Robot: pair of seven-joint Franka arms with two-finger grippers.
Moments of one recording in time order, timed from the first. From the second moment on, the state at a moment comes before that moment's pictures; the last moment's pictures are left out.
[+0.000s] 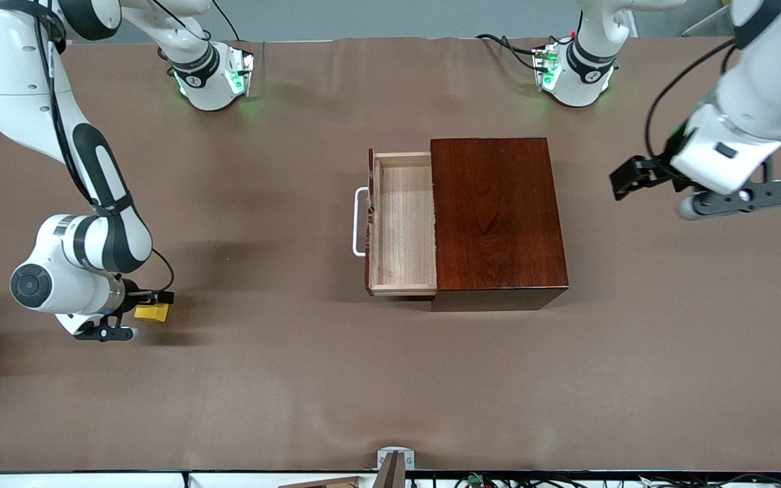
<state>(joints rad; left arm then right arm) -0.05 0.11 -0.15 -1.47 -0.02 1.54 -0.34 -0.06 0.67 -0.03 -1.70 0.01 2.24 -0.07</state>
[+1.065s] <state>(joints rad) 0.05 0.10 -0.16 -1.54 -0.04 1.61 -0.20 -0.07 0.68 -0.02 -1.64 0.01 2.35 -0.19</state>
